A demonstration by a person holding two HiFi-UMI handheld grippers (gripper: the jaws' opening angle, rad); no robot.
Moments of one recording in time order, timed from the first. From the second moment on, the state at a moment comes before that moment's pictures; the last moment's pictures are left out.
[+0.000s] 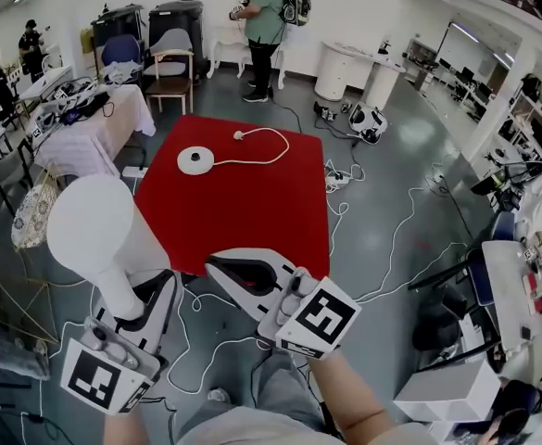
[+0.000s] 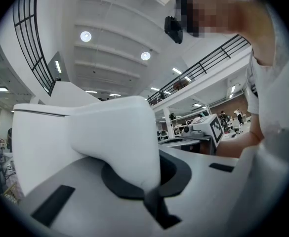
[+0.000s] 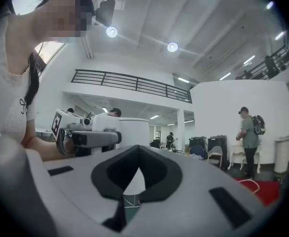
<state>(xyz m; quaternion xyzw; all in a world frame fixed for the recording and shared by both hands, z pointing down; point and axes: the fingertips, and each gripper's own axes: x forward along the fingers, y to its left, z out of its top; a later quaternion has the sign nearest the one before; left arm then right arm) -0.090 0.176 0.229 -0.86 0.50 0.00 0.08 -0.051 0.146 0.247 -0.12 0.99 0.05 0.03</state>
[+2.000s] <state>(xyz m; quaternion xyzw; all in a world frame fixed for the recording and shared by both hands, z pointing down) -0.078 -0.159 0.315 -0.87 0.49 -0.01 0.07 -0.058 -0.174 0.299 -0.08 1.00 0.02 0.02</state>
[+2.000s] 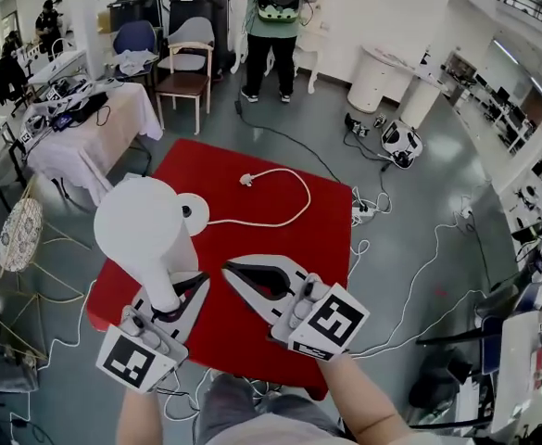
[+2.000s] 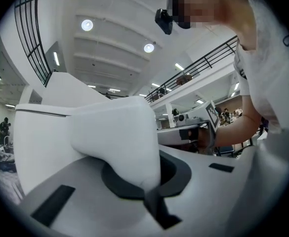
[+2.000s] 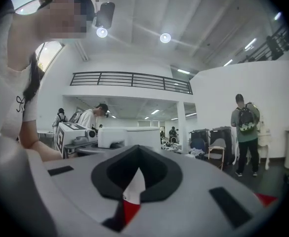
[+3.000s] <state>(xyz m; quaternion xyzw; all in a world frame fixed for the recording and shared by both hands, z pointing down) -0.125 -0.309 0.427 -0.92 0.39 -0.01 0.06 -0.105 -0.248 0.389 -0.16 0.99 0.00 -0.03</state>
